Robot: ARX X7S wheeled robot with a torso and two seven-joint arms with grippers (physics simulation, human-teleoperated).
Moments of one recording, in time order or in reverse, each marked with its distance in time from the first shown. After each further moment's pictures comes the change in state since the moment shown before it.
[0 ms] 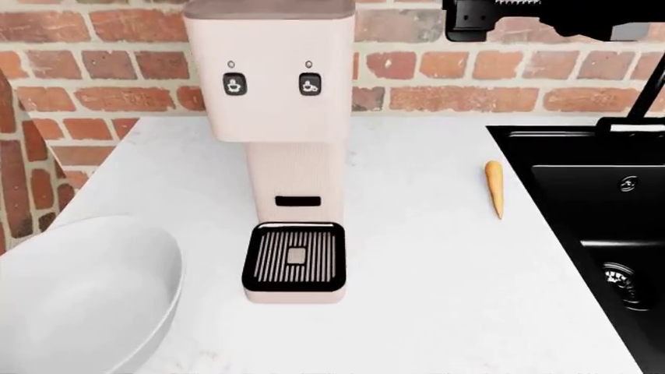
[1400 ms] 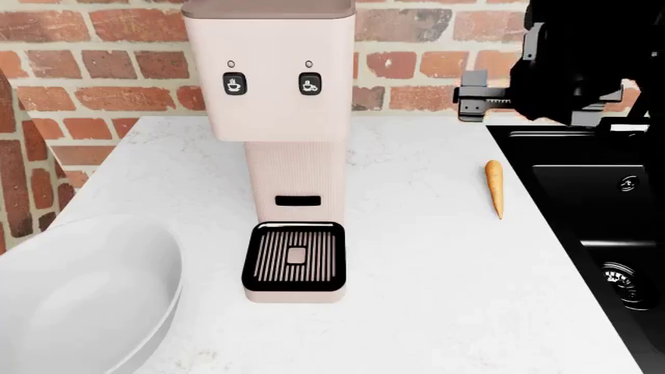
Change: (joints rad) left arm -0.058 -0.075 0.054 0.030 0.000 0.036 0.001; right arm -0.090 -0.262 -0.401 0.749 -0.706 -0.152 -0.761
